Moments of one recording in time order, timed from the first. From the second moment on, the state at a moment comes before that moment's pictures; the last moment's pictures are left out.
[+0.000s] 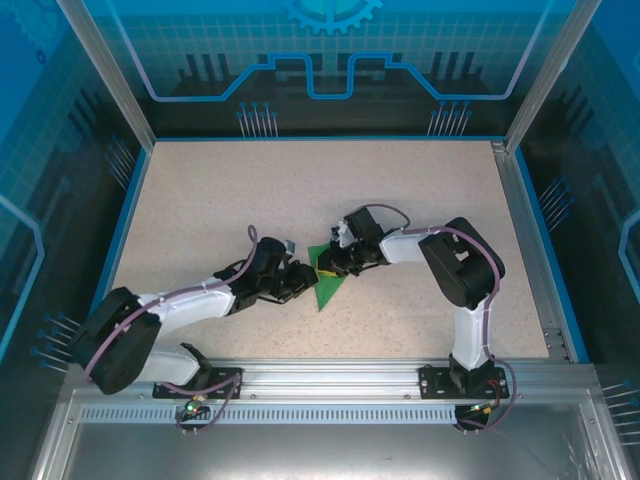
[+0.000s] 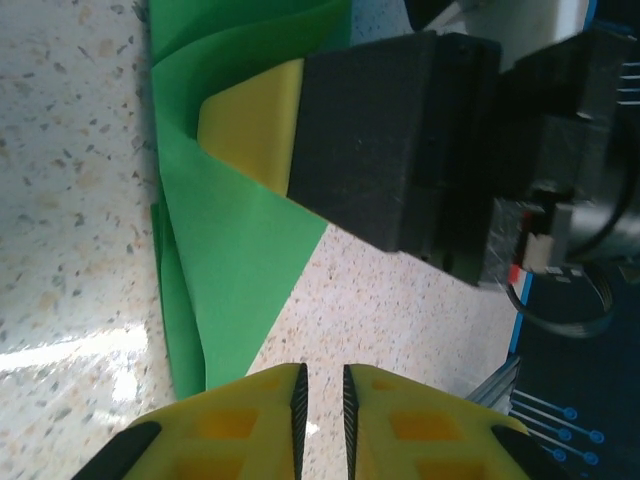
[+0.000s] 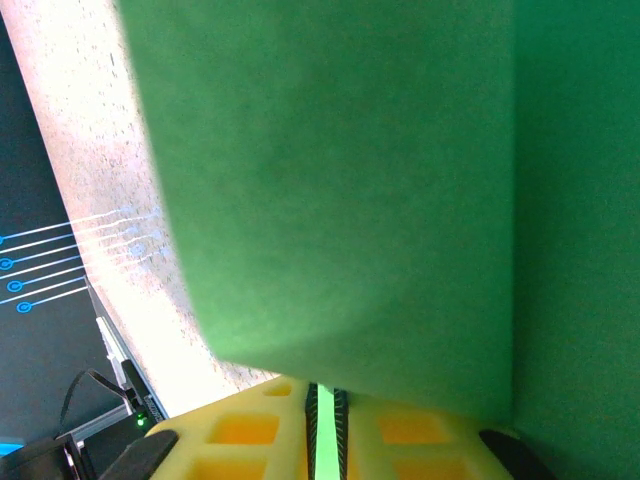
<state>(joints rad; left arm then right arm) -0.63 1.36 0.54 0.10 0.34 -1.17 0.58 1.98 1.02 -0.03 -0.66 0.81</state>
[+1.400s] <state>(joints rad) -0.73 1.67 0.56 0.27 0.46 -1.08 0.57 1.99 1.02 -0.03 -0.69 0.80</state>
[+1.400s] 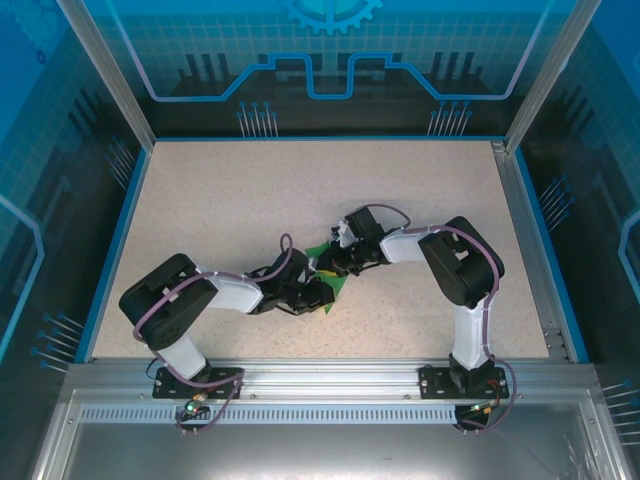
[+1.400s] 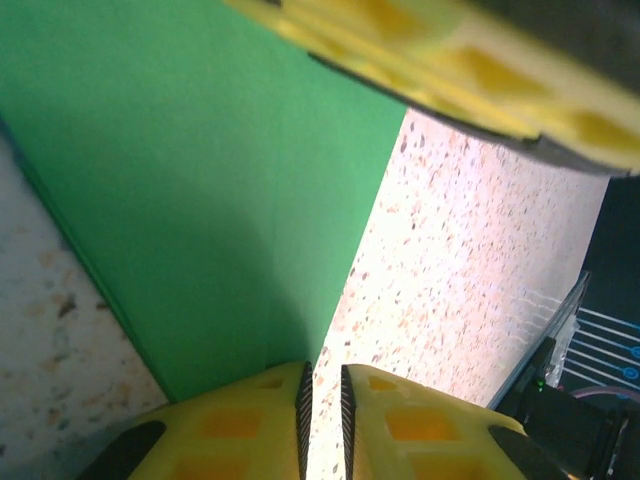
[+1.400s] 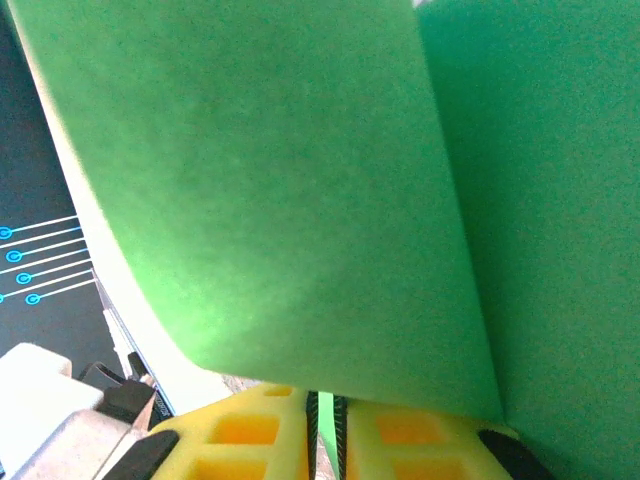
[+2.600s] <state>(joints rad) -0.59 1.25 0.56 -0.15 0.42 -1.09 0.61 1.93 0.90 0.17 -0.55 1.00</state>
